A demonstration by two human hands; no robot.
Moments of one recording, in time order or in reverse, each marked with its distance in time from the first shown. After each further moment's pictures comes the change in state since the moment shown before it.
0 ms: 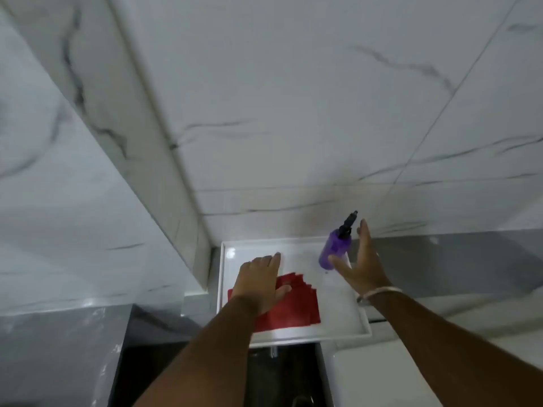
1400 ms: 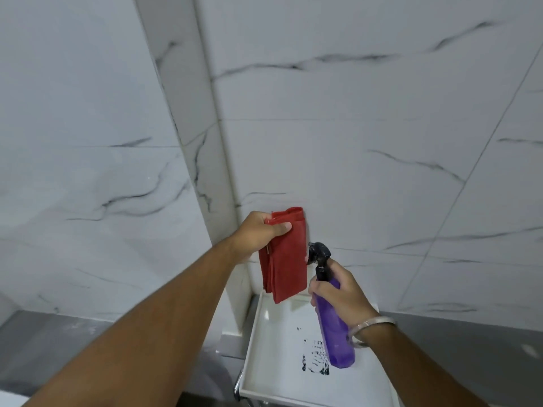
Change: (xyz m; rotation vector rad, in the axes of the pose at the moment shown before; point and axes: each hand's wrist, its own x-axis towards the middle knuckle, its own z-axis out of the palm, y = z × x) left_hand 0.007 -0.026 -0.245 -1.184 0.285 -0.242; right_hand -0.013 -0.149 -0.005 0.518 -0.401 -0.255
